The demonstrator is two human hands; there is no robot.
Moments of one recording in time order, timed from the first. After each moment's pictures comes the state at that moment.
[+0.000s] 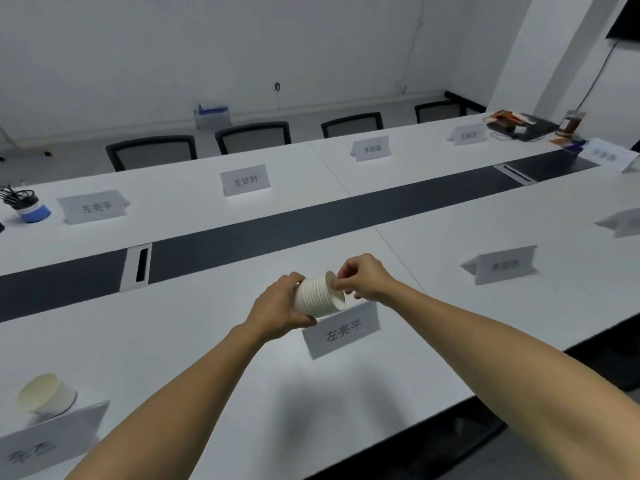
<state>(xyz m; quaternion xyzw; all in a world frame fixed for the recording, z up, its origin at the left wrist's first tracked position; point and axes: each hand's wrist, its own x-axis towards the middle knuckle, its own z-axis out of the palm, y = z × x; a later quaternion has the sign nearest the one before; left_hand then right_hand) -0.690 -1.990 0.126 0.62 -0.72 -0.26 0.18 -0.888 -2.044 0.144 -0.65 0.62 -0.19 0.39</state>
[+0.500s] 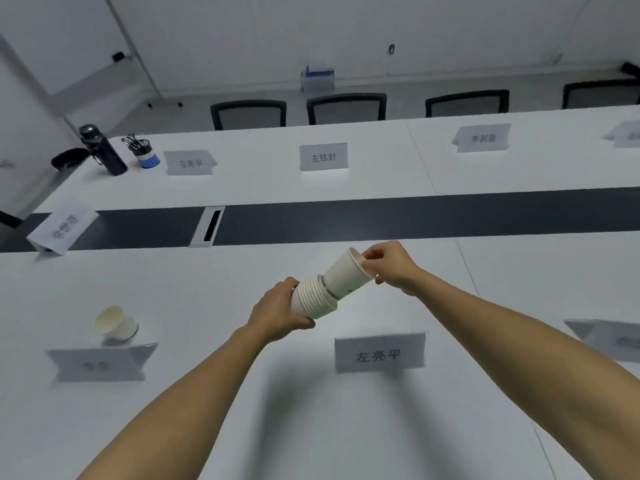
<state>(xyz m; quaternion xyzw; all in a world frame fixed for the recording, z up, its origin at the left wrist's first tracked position) -0.657 -2.020 0.098 0.78 -0.54 -0.29 0.17 -0.859 -2.172 0.114 -0.70 0.52 -0.15 0.47</state>
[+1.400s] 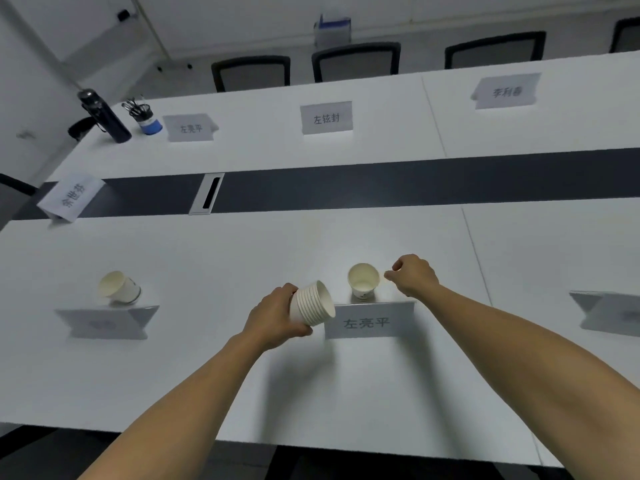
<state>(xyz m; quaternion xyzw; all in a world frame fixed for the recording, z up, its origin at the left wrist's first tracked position) -0.706 -1.980 0.065 0.81 -0.49 -0.30 0.11 -0.923 -2.171 0.016 -0.68 0.63 -0.01 0.38</state>
